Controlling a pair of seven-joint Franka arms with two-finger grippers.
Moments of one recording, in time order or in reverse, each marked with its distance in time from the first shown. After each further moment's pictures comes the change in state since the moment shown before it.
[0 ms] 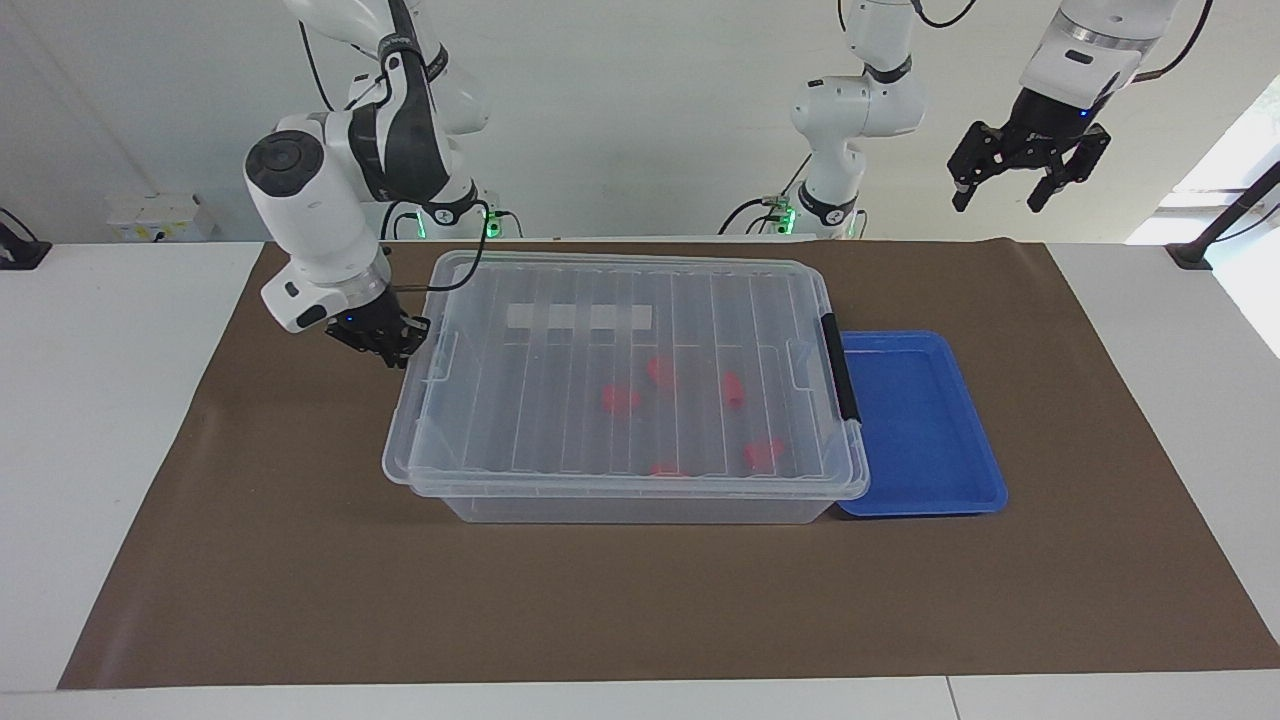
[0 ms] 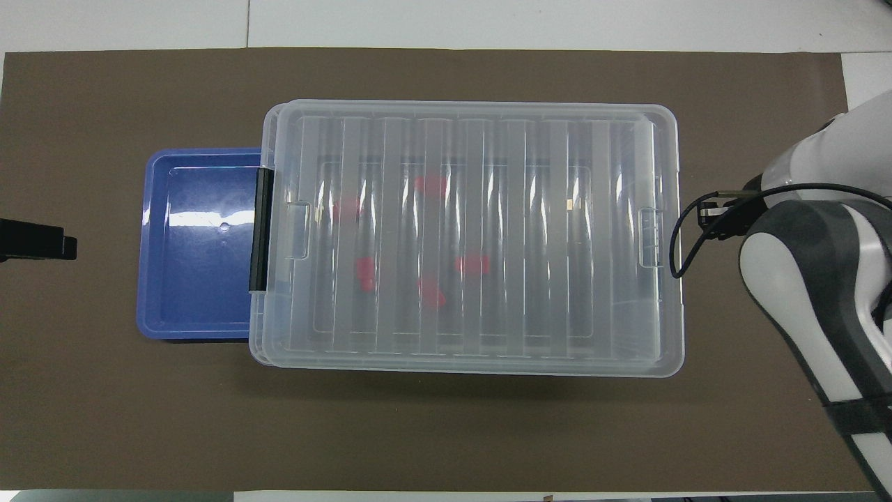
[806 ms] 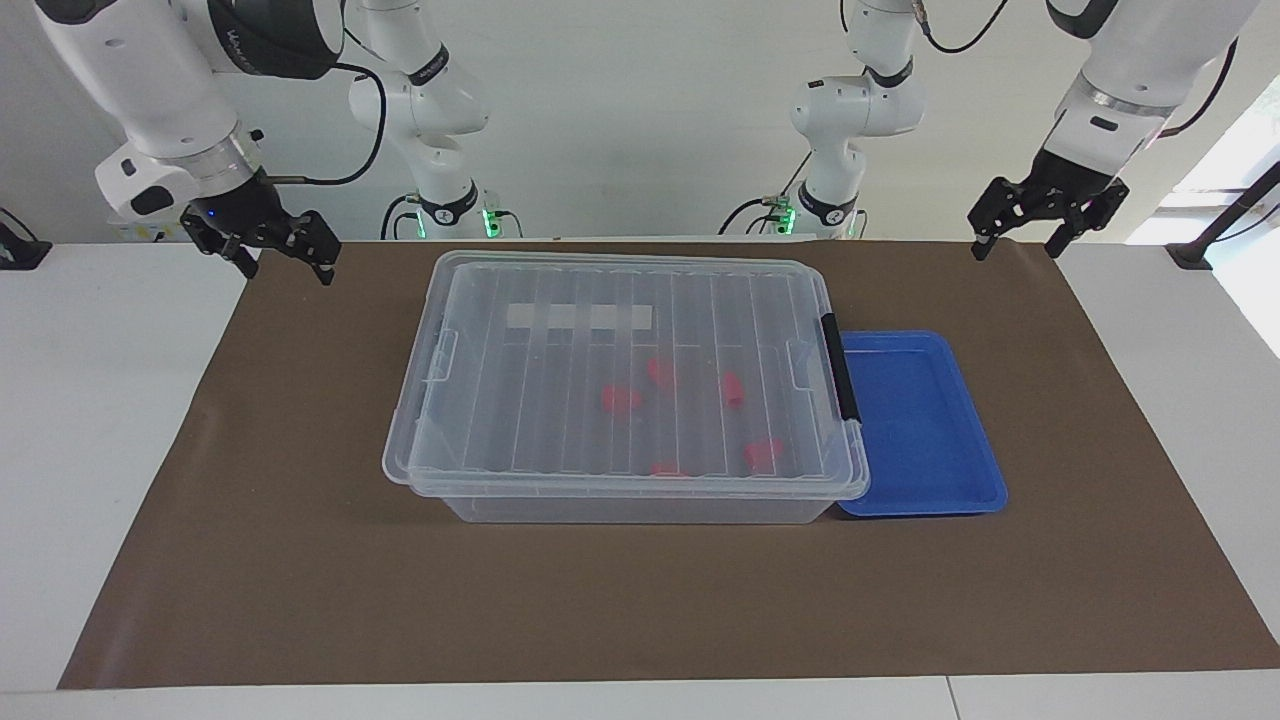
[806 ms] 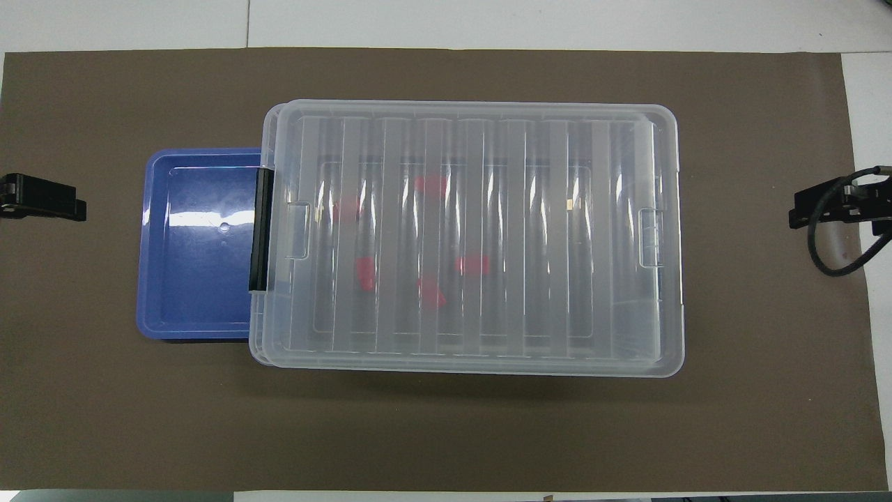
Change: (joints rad) left arm 0.029 0.130 0.012 0.016 0.011 0.098 0.009; right arm 0.006 -0.043 -0.049 0.167 0.000 -0.179 -0.001
